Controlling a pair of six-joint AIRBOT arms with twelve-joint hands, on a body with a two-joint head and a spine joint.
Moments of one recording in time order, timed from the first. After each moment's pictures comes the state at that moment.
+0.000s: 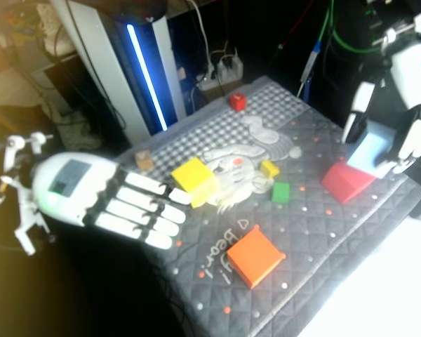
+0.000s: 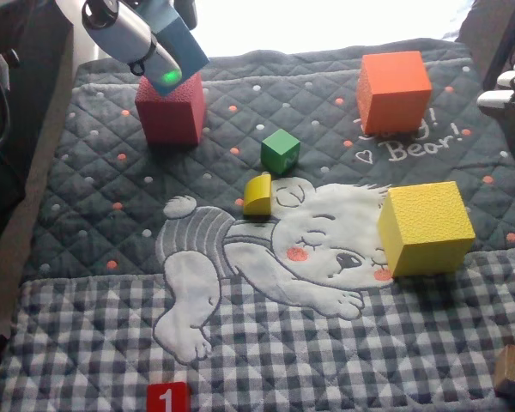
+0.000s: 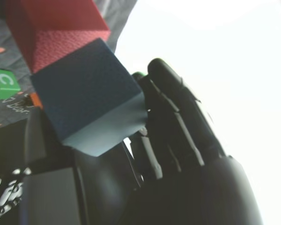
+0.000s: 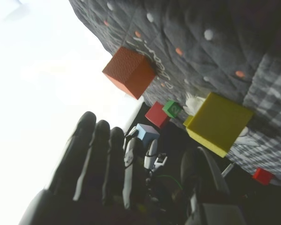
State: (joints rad) left arm 0.28 -1.23 1.57 0.43 -0.10 0.69; right arm -0.94 -0.78 1.11 -0.05 1.03 -0.76
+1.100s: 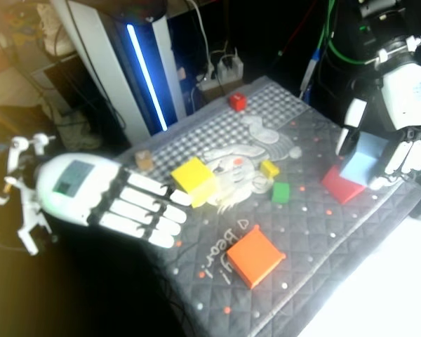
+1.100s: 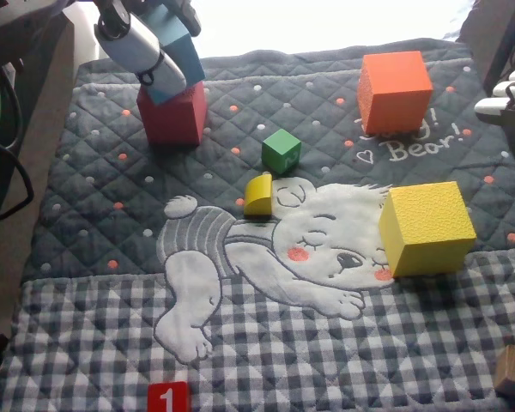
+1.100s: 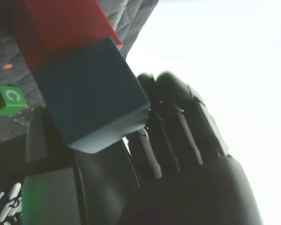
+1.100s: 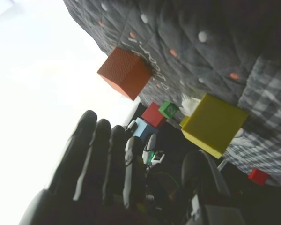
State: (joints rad) left arm 0.29 -1.27 1.61 0.48 -0.04 0.69; right arm -0.94 -0.79 1.12 -0.06 1.02 -0.76
